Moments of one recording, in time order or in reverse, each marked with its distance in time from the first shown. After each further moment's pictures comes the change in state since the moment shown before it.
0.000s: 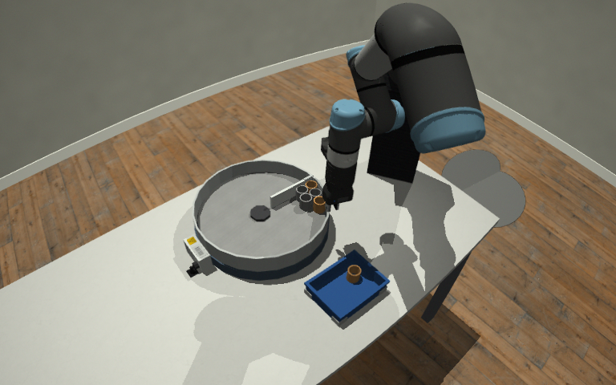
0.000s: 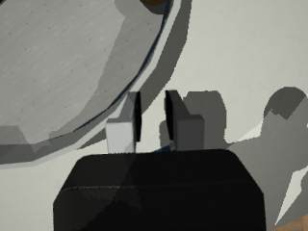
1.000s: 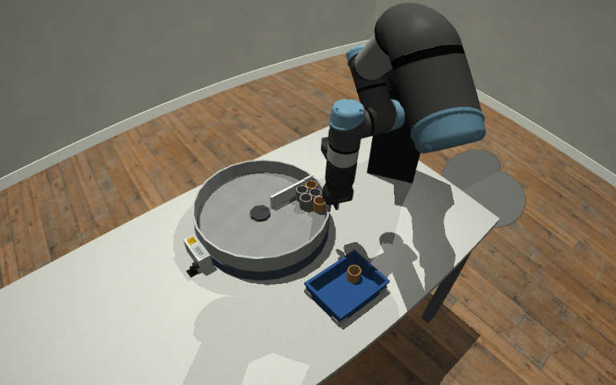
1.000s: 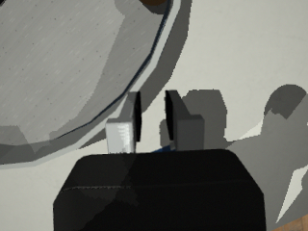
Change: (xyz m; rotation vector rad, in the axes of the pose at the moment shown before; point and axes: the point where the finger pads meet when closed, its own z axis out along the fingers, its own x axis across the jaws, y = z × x) arm 0.000 0.000 0.000 0.000 0.000 0.002
